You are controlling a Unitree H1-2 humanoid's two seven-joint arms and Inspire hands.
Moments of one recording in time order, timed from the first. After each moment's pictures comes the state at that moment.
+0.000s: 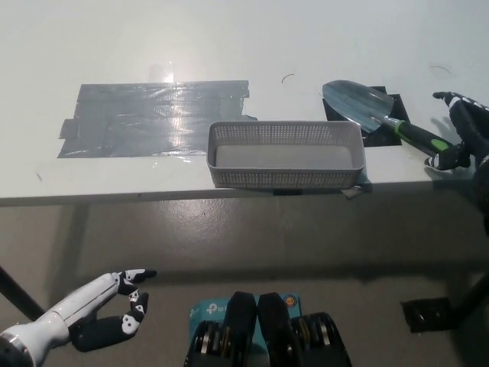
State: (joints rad) left_arm -0.10 0.64 -0.22 -0.43 0.15 0.46 -0.47; right_arm -0.73 -0.45 0.29 0.42 -0.63 0.42 0.20
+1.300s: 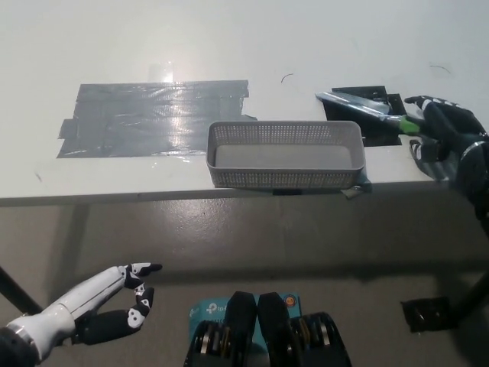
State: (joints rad) left_arm -0.13 0.62 -0.22 -0.43 0.19 0.46 -0.51; right_arm -0.86 -0.43 0.38 0.74 -0.64 0.15 0.16
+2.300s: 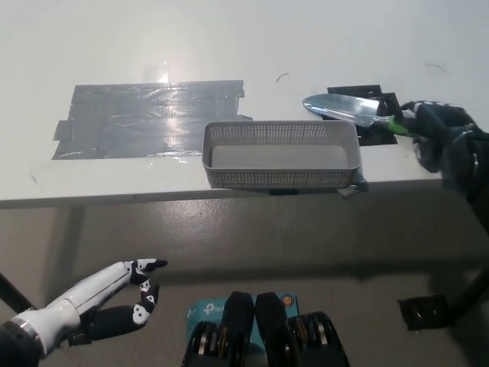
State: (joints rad) left_arm -0.15 0.60 -0.22 -0.43 0.21 0.46 -0.54; right_arm -0.99 -0.39 0.52 0.98 -0.66 0.10 0.16
